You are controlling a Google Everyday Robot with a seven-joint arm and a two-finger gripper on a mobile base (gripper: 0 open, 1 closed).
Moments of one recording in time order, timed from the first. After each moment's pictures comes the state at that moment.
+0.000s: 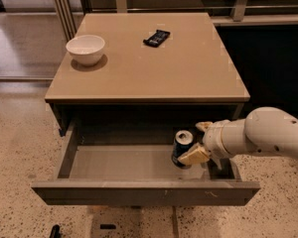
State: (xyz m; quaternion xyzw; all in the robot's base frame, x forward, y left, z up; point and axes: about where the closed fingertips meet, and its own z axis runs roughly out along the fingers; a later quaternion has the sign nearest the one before) arm 0.519 -0.137 0.688 -0.48 0.80 0.10 0.34
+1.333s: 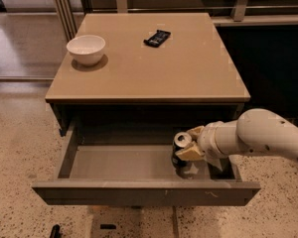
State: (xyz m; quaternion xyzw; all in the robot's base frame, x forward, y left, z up) arm 0.527 -0.124 0.673 -0.48 0.80 0.11 0.34
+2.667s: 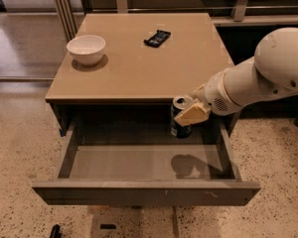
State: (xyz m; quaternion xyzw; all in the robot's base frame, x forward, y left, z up) arm 0.529 -0.109 0.829 -0.48 0.81 0.12 0.32
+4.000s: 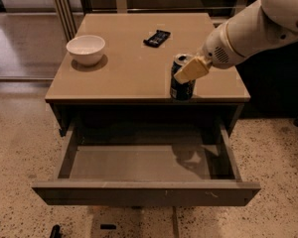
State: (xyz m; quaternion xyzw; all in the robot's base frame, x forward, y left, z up) arm 0.586 -0.113 0.916 -0.44 0.82 0.10 0.35
